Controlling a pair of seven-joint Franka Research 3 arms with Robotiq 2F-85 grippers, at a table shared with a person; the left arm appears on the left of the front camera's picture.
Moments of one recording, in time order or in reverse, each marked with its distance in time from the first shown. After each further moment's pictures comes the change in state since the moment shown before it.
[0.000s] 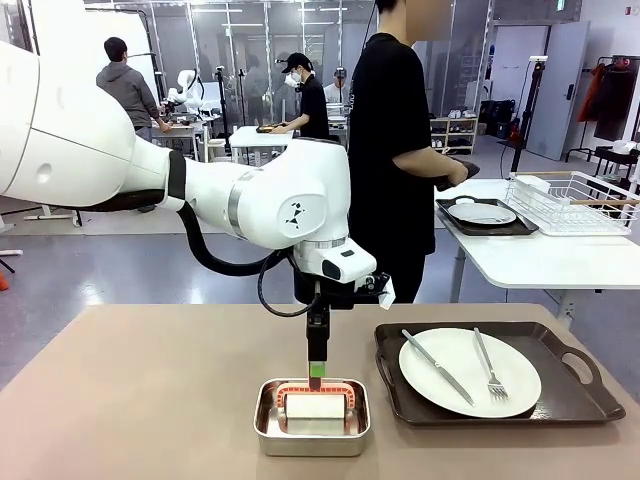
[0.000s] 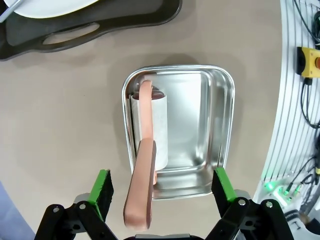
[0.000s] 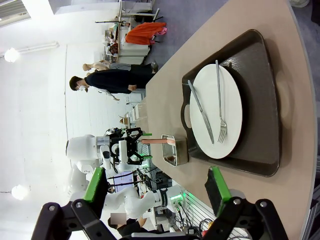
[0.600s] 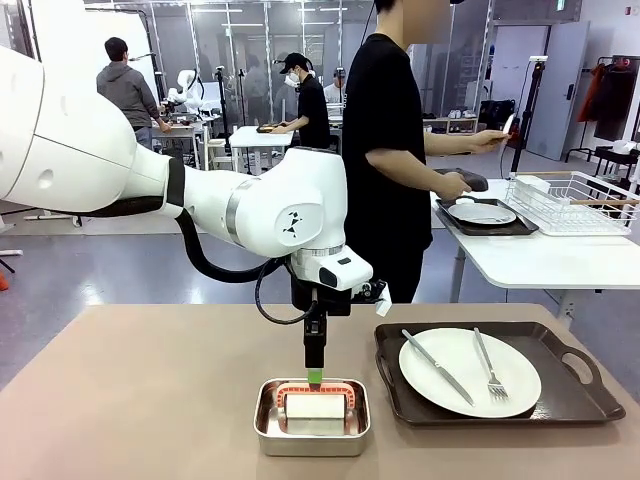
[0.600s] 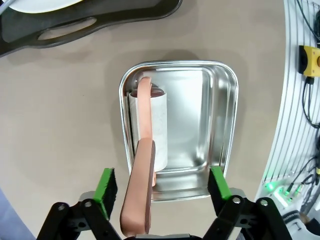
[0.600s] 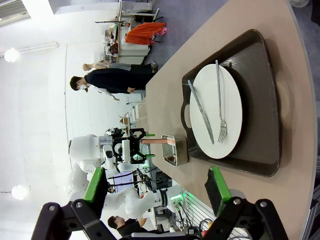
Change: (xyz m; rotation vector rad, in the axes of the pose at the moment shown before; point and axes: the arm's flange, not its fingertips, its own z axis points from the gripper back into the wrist) left arm -0.004 0.000 -0.009 -0.003 0.005 0.004; right arm 0.000 0.000 0.000 0.000 0.000 0.000
